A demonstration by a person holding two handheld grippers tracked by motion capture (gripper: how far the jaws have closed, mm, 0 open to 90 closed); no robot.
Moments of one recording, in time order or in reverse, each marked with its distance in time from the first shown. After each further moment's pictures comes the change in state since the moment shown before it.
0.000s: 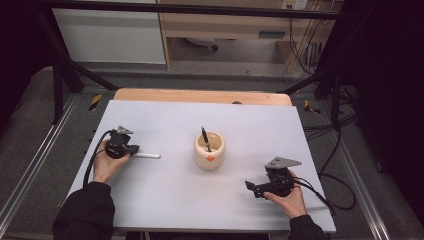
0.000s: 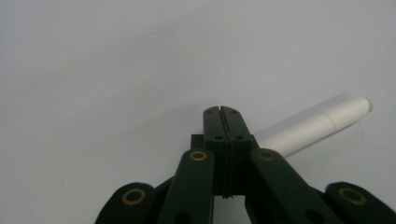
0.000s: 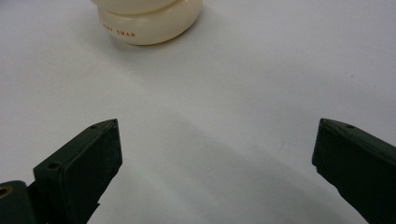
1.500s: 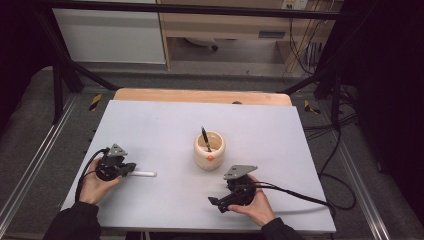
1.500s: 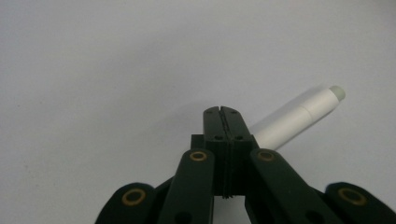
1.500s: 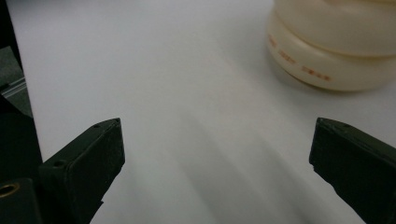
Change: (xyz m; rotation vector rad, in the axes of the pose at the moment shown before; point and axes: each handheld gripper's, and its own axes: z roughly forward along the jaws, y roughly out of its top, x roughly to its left) left arm -0.026 -0.046 -0.039 -0.021 -0.080 0.087; right arm 0.095 0.028 0.046 0.053 0.239 -0.191
